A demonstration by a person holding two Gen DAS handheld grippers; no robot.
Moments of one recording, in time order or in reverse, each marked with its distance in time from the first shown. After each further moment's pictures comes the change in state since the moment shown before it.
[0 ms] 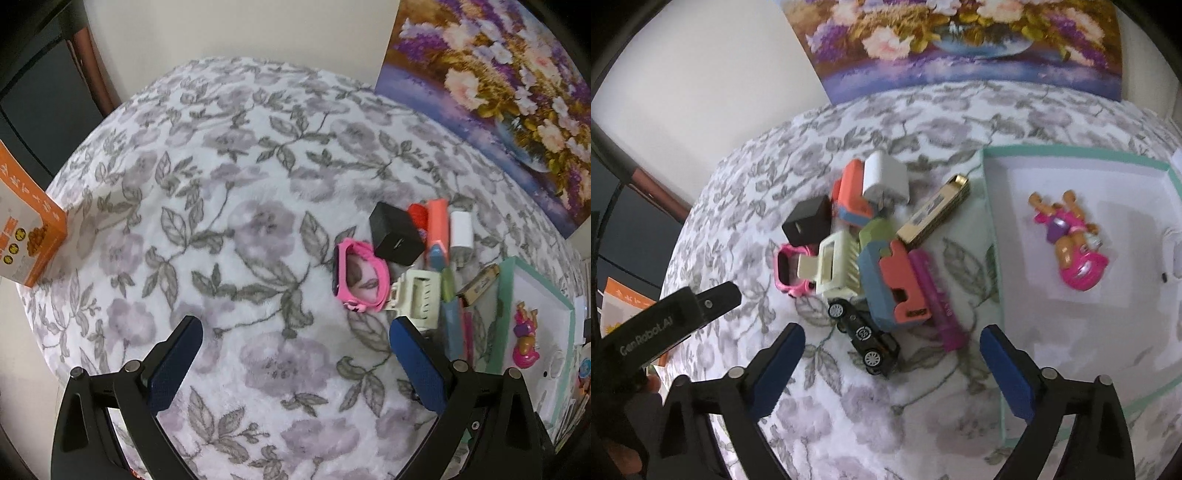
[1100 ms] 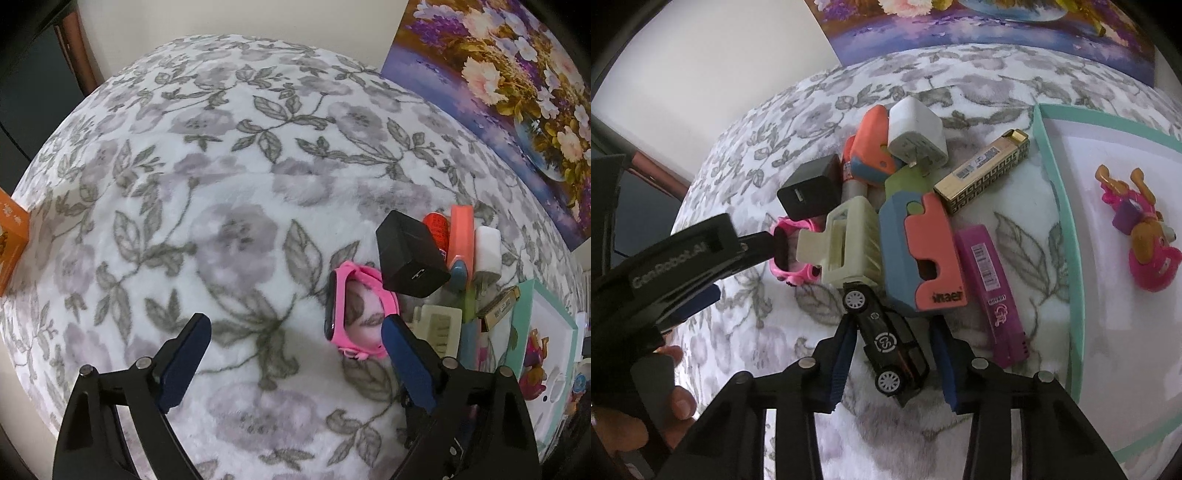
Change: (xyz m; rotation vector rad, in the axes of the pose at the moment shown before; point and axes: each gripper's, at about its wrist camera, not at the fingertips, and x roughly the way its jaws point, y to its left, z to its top) left arm 0.057 -0.007 0.032 -0.017 0.042 -0.051; right arm 0.055 0.020 0.008 -0.017 0.097 0.034
